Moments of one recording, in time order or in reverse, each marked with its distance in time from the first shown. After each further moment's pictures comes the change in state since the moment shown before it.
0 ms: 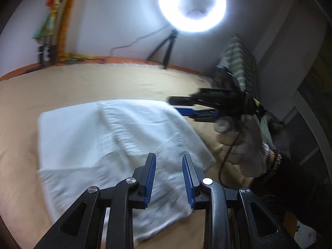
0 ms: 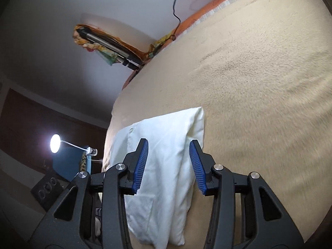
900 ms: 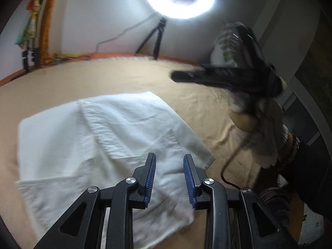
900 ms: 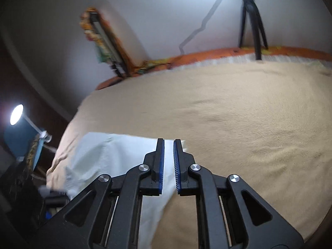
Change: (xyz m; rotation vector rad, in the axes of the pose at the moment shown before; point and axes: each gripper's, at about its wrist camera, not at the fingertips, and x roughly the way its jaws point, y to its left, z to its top) left arm 0.010 -0.008 -0.003 0.055 0.020 0.018; right arm -0.046 0.082 -0.021 -0.417 -0.144 -0.309
